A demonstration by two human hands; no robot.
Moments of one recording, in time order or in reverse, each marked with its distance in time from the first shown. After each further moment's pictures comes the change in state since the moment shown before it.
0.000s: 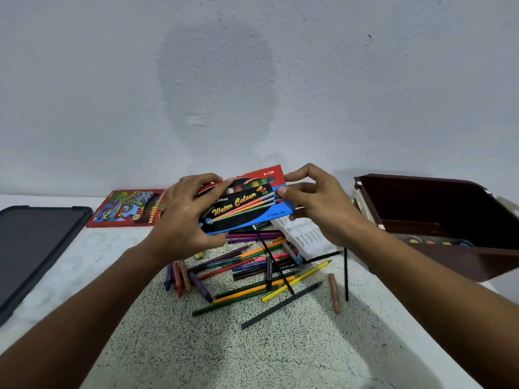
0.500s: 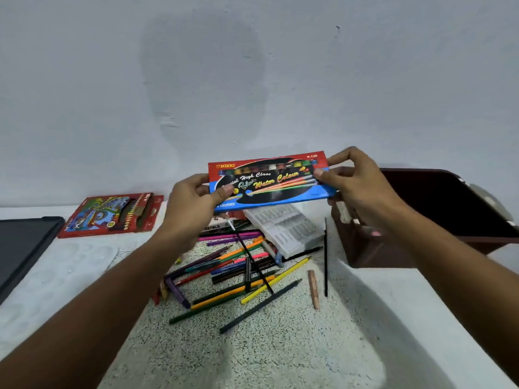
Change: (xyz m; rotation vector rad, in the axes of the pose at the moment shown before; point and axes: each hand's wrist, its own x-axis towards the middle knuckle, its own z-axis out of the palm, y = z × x) left_hand 0.059 0.063 0.022 -0.907 0.100 -0.841; right_hand 0.001 0.002 -0.093 -0.116 0.241 -0.013
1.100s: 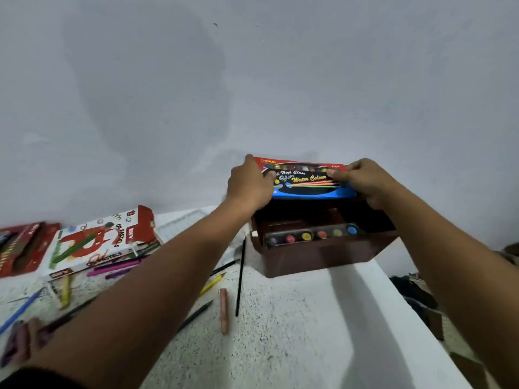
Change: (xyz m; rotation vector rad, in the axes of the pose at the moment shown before) left_hand 0.029 0.040 0.261 0.581 -0.188 0.189; right_hand 0.059 0.071 -0.202 -0.176 0.282 0.346
